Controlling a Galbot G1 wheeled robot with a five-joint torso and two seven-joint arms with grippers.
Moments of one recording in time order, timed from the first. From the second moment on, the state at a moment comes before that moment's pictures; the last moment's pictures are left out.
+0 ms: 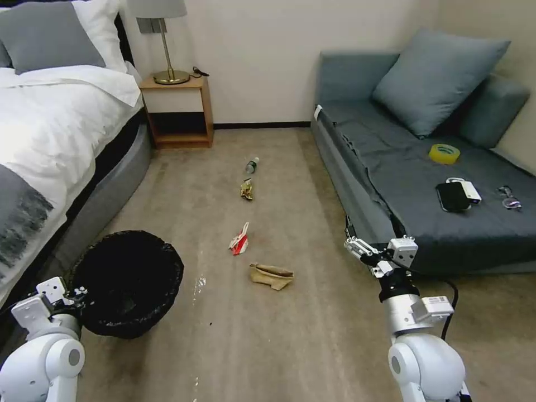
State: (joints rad) left arm 1.43 -1.39 -0.98 -2.09 -0.52 0.68 -0.35; right arm -1.47 1.47 0.55 2.19 0.16 0.00 -0.06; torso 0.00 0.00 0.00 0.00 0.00
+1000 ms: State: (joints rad) left arm 1.42 -1.40 -1.01 -2.07 -0.53 0.67 -0.34; right arm -1.45 1.43 0.54 2.15 0.17 0.01 -0.07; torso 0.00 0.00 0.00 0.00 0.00
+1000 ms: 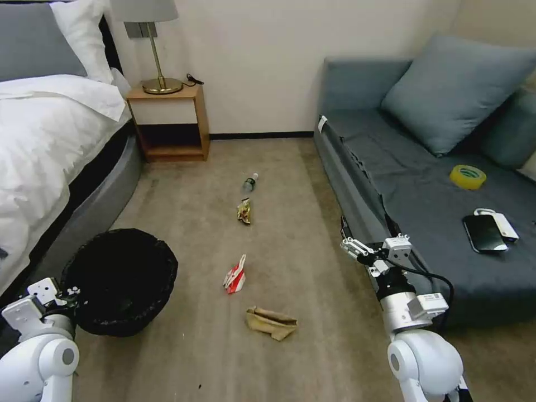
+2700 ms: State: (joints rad) left arm 1.42 -1.43 -1.06 -2.08 -0.50 0.66 -0.32; right arm -0.62 1.00 -0.54 1.26 0.26 -0.37 -0.53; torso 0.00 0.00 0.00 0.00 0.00
